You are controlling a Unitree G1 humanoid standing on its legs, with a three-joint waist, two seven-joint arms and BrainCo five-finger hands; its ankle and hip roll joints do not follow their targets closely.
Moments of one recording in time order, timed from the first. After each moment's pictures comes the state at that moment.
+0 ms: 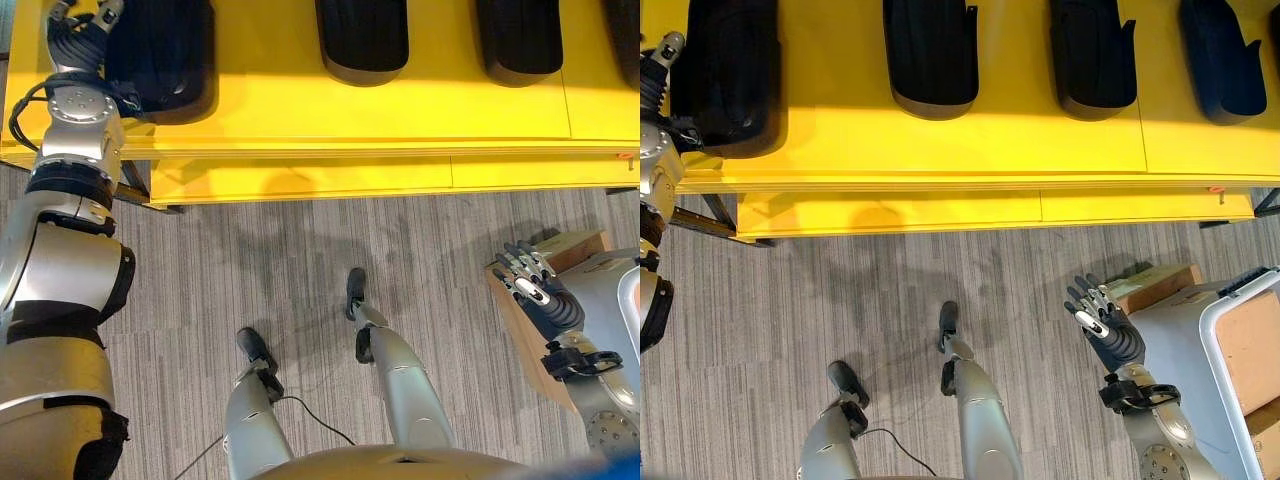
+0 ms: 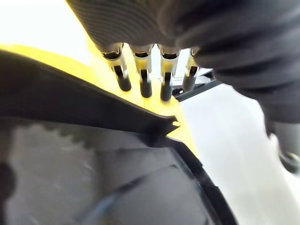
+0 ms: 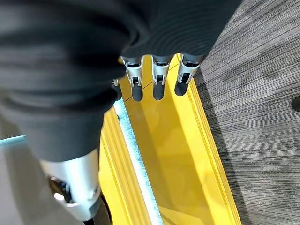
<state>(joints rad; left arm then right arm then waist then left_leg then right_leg) -1.31 0.85 -0.47 1.20 -0.69 -0.11 0.29 0.33 -0.61 0.00 -0.10 1.01 -0.13 0.20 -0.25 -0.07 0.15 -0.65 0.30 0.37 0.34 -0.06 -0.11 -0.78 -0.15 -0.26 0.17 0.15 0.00</state>
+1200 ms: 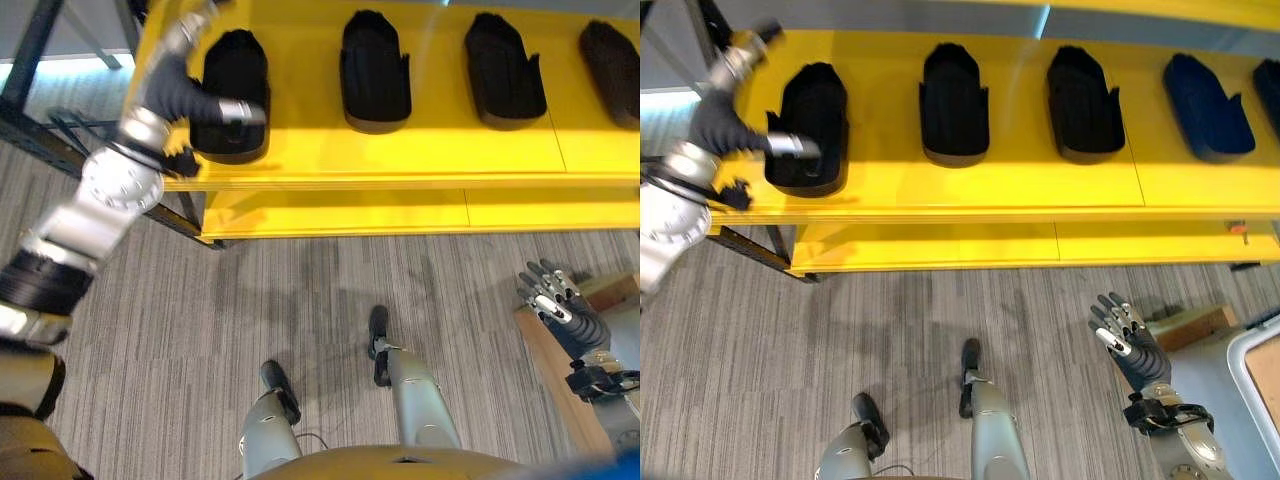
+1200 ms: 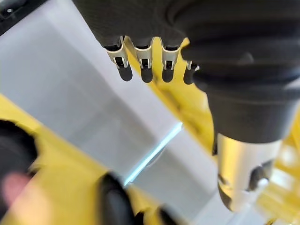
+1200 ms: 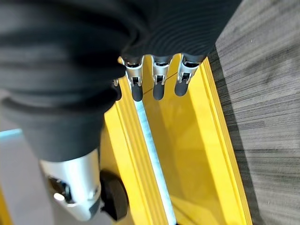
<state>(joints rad) -0.54 1.05 -0.25 0.10 0.00 -0.20 0.25 0.39 -0.63 -0.07 -0.04 0.96 -0.12 0.23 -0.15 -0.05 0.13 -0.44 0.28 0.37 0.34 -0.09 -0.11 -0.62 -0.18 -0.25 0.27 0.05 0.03</state>
